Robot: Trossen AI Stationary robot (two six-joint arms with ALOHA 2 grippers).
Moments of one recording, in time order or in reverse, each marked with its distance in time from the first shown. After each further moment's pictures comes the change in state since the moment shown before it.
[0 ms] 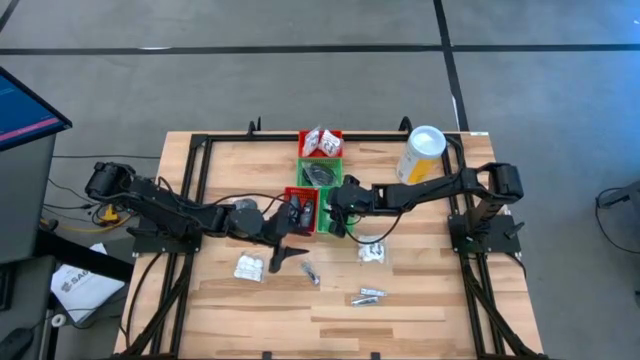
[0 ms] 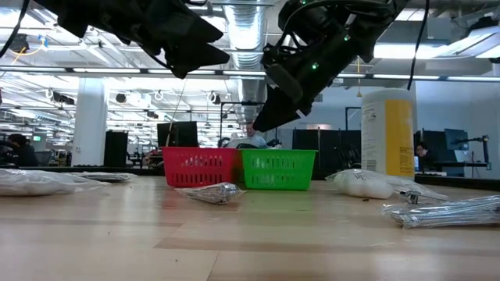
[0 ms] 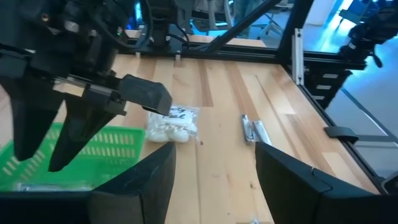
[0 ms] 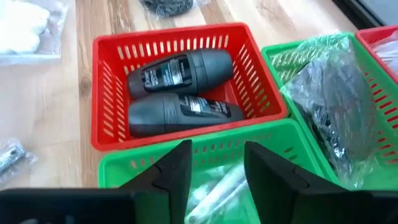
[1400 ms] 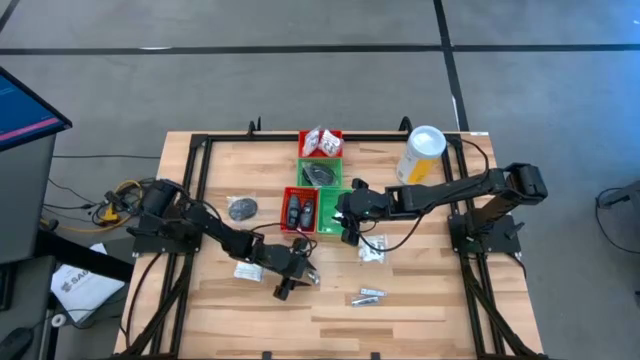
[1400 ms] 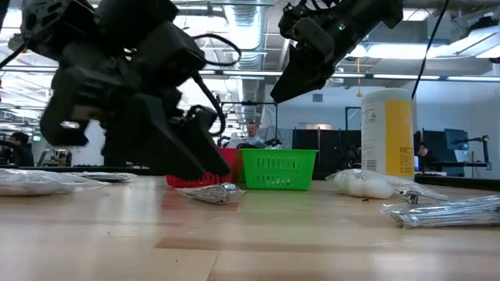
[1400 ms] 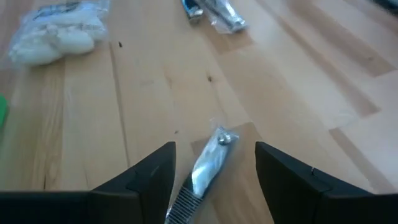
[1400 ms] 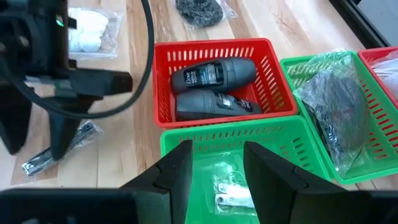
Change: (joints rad) left arm -0.114 0.495 0.058 0.154 0.066 0.214; right arm 0.088 -0.173 0.000 -0.177 0.004 0.003
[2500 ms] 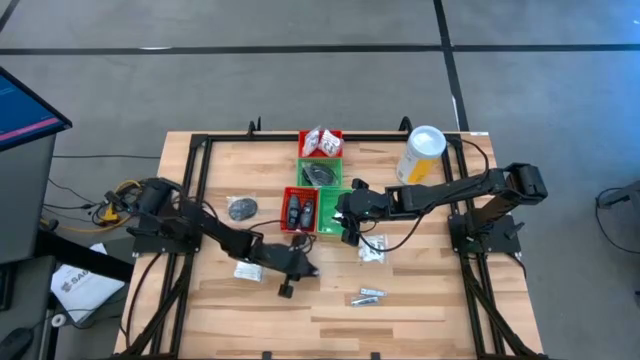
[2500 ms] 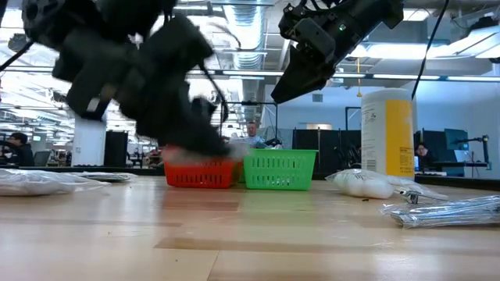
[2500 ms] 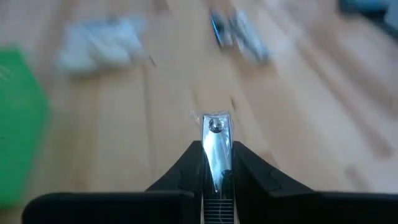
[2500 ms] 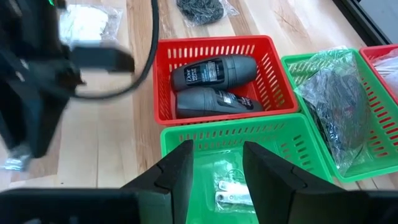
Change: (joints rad) left arm -0.002 -0.047 0.017 -0.017 -0.091 -0.090; right arm 0.001 0.001 0.000 -0.007 -0.002 0.000
